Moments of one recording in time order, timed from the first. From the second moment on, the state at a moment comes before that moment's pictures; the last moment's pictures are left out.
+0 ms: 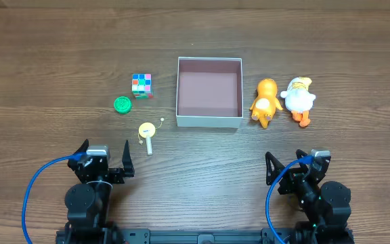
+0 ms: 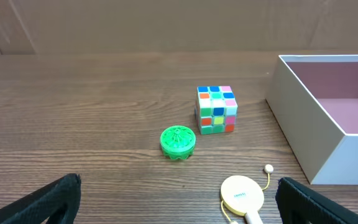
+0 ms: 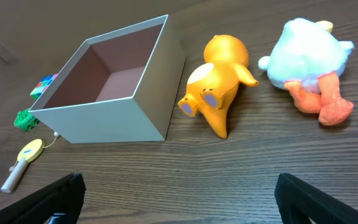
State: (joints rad) left arm 0.02 0.01 0.11 -0.33 0.02 0.00; right arm 0.08 0.01 0.17 -0.55 -0.24 0.28
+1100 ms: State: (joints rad) left arm 0.02 0.02 0.13 -0.35 0.06 -0.08; right arm 0.08 0.05 0.22 -0.60 -0.23 0.28
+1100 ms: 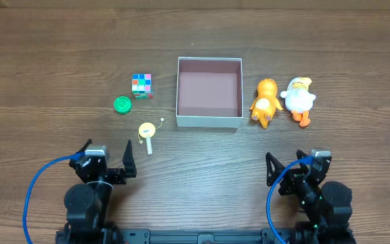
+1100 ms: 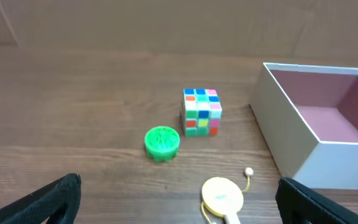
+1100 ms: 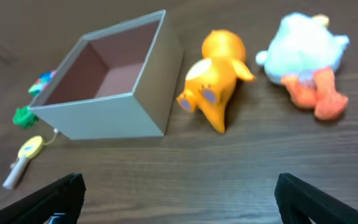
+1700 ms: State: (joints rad) left arm 0.02 1.24 1.22 -1.01 0.07 -0.13; right arm 0.08 1.44 1.48 -1.10 -0.33 0.25
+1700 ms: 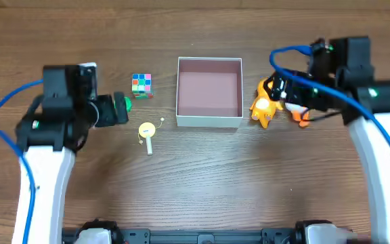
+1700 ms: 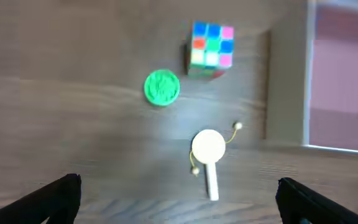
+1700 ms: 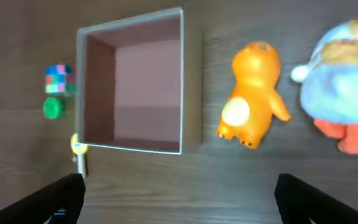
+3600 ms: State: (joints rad) left arm 0.02 1.38 1.22 -1.02 0.07 -0.13; right arm 0.56 2.11 1.68 -0.77 -0.13 0.61
